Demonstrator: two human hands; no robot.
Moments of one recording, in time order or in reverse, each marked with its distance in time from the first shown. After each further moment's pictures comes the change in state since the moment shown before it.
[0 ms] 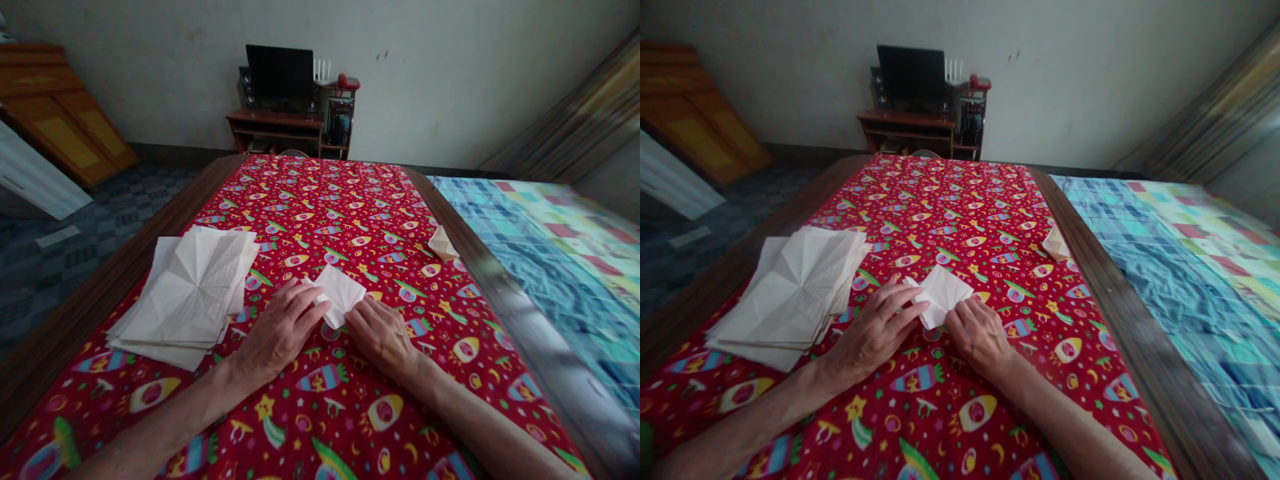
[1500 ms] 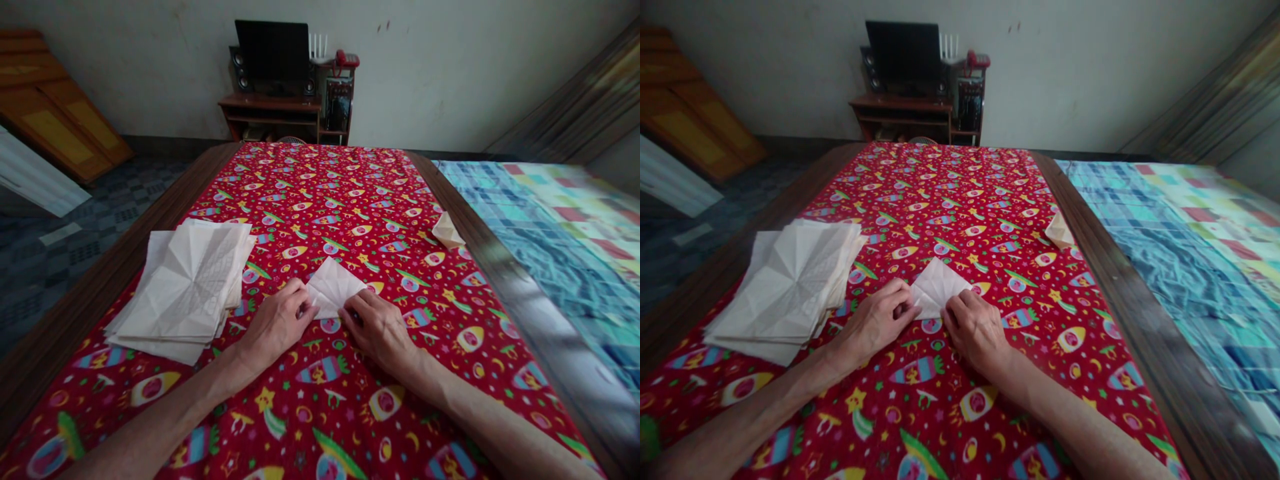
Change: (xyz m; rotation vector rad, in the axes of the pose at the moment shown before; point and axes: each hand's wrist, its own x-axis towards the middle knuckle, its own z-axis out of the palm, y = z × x) left_hand 0.007 -0.002 0.013 -0.287 -0.240 -0.509; right_hand -0.002 -0.011 0.009 0.132 -0.101 0.352
